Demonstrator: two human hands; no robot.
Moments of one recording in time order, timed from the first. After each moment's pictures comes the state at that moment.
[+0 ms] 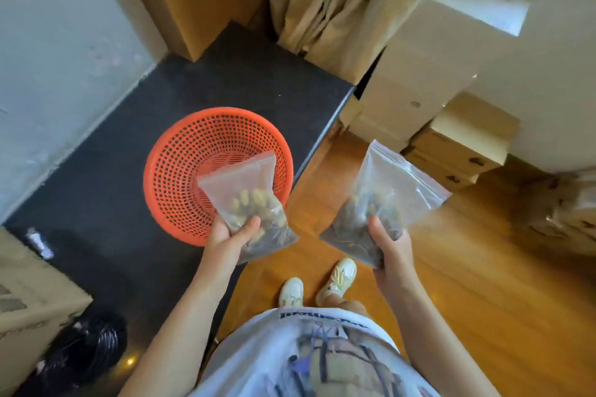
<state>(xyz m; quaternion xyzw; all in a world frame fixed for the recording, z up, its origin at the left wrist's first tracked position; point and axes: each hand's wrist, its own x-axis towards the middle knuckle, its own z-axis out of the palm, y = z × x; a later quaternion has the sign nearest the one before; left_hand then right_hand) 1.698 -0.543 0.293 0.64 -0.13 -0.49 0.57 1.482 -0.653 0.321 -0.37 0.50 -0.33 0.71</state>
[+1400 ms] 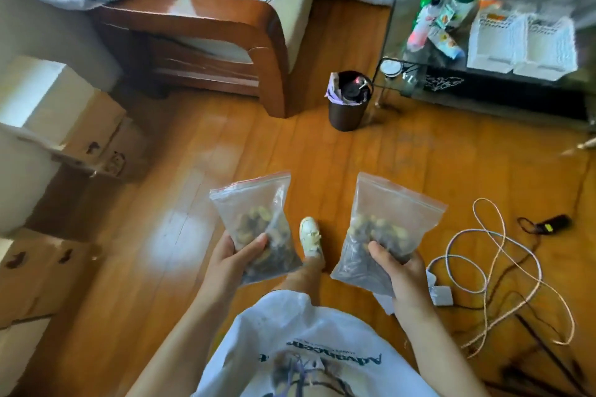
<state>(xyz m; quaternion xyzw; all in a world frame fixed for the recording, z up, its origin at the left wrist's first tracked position) 0.960 -0.328 0.339 0.30 -0.62 -0.72 -0.08 0.918 -0.083 0.312 0.21 0.61 -0.75 0.15</state>
